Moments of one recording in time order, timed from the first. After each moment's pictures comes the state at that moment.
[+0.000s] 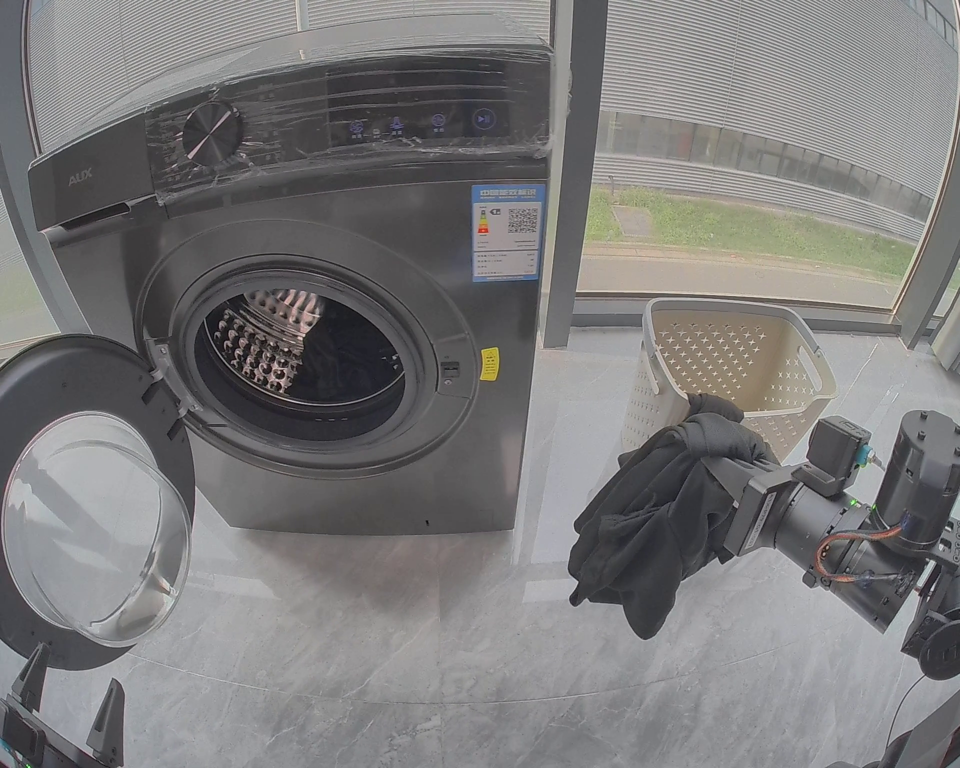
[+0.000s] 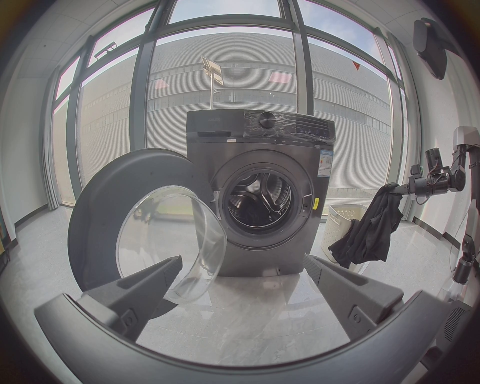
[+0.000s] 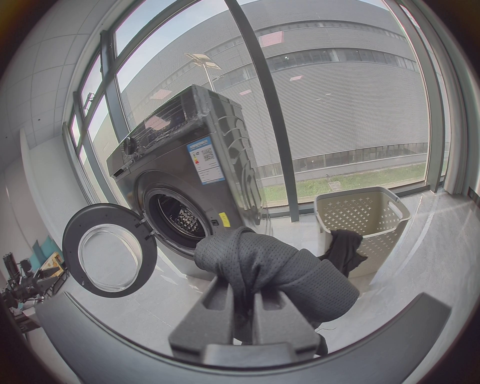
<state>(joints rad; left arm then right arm) 0.00 0.02 -0.02 0.00 0.02 -0.03 0.67 1.50 -0.40 -1.00 -0.28 0.22</state>
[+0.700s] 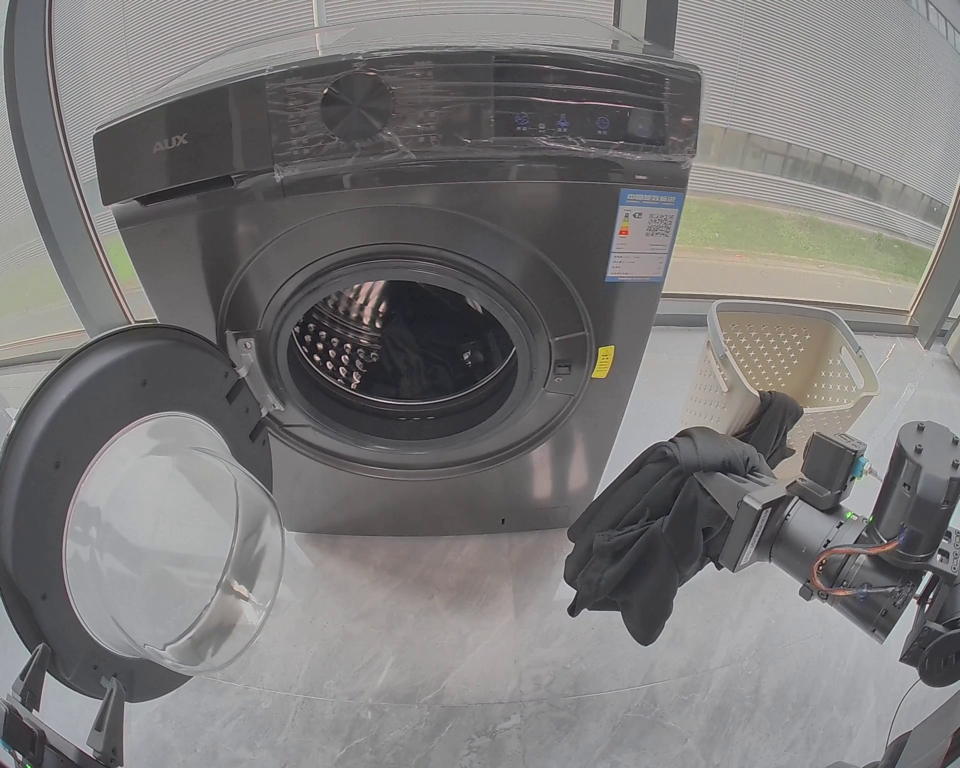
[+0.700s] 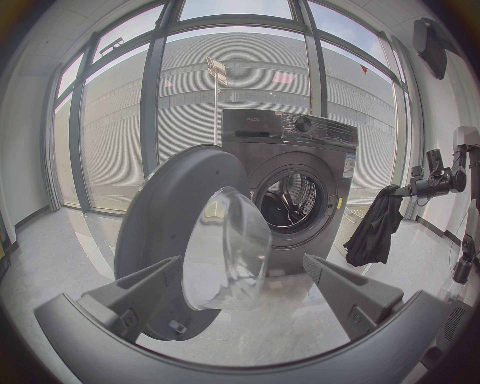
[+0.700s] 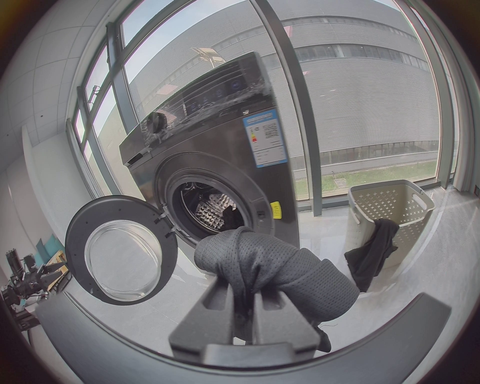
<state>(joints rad) 0.00 0.02 -0.02 0.00 0.02 -0.03 0.69 1.50 -0.38 -1.00 -0.27 0.23</state>
